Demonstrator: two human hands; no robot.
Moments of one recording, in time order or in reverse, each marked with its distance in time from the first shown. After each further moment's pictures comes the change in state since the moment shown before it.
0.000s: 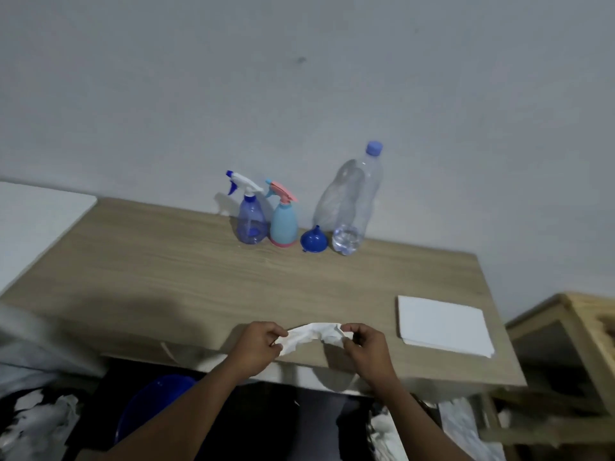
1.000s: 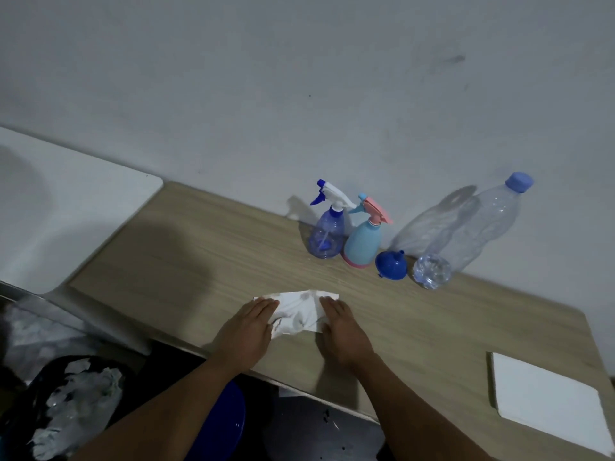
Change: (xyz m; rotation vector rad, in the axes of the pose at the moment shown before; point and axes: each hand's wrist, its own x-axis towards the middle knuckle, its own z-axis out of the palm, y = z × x) left_hand 0.066 -0.164 -0.122 0.499 0.237 0.202; right_hand 0.101 -0.080 0.196 -0.743 -0.435 -0.443
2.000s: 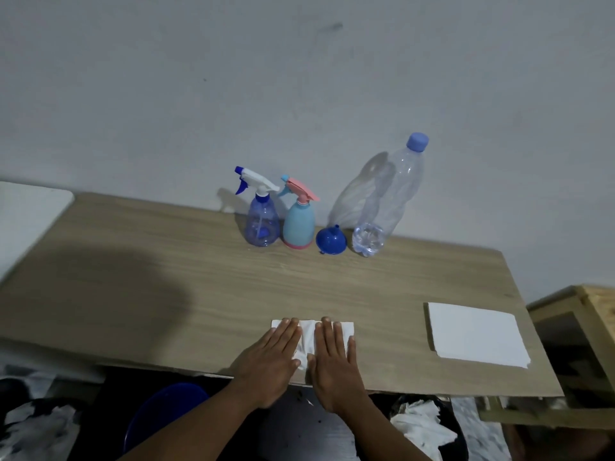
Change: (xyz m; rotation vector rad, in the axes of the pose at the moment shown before) left_hand -0.017 0.134 0.052 0.253 -0.312 0.349; right_hand -0.119 0.042 0.037 -0.244 -0.010 0.322
